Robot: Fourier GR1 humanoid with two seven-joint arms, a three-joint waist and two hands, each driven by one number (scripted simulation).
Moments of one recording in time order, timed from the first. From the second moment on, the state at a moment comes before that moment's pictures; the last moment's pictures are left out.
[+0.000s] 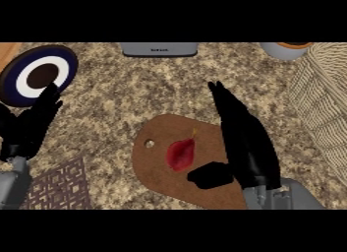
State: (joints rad) left arm -0.19 0.41 -0.01 -1.38 0.24 0.08 0.19; right arm -0.46 -0.21 0.56 -1.90 0.62 0.01 1.06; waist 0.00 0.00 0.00
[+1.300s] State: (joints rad) left arm -0.22 0.33 0.08 -1.36 0.14 0.01 0.20; right arm -0.29 -0.01 0.50 -1.57 0.74 -0.08 0.83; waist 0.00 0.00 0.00
